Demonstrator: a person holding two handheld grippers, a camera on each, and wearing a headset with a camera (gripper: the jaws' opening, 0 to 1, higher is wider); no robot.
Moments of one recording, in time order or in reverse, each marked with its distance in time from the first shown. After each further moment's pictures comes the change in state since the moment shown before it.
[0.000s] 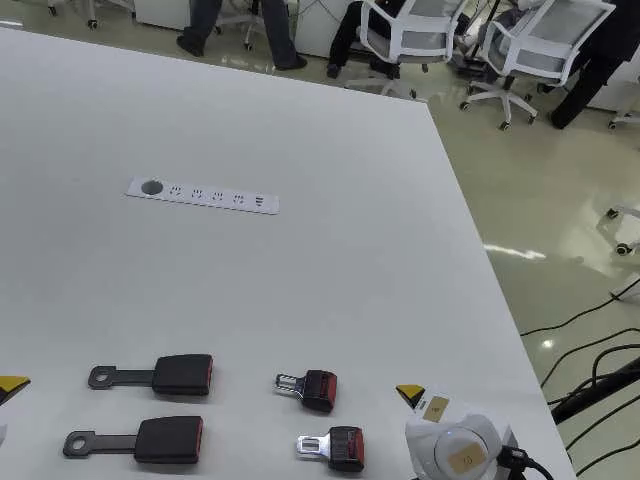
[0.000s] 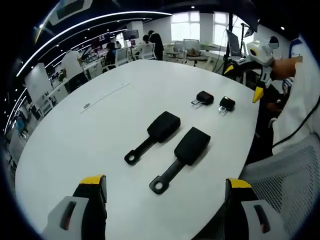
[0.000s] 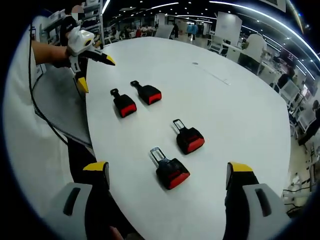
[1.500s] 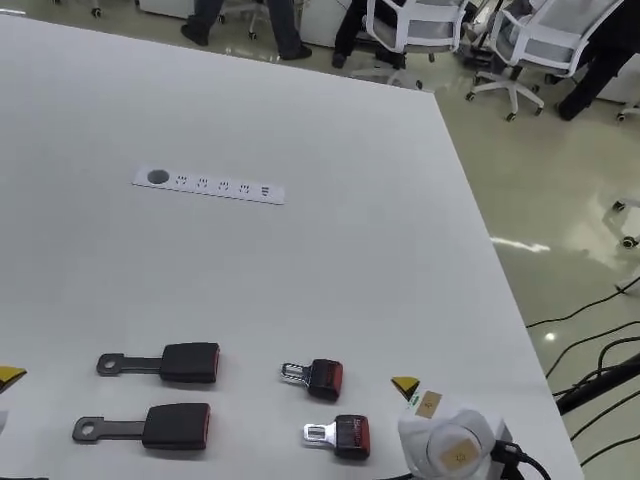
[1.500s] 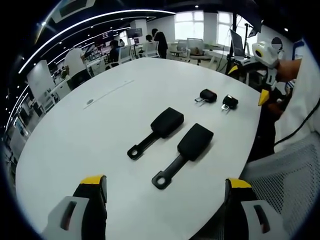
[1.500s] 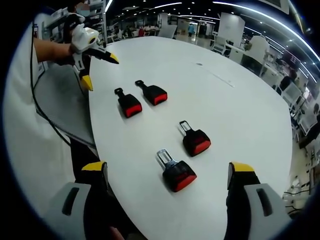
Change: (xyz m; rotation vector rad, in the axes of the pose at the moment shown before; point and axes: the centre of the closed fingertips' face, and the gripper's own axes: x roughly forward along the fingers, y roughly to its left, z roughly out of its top) left arm -0.003 0.003 -0.001 -0.009 0.009 0.017; right arm 0.005 0.005 0.006 -0.027 -0.001 0.009
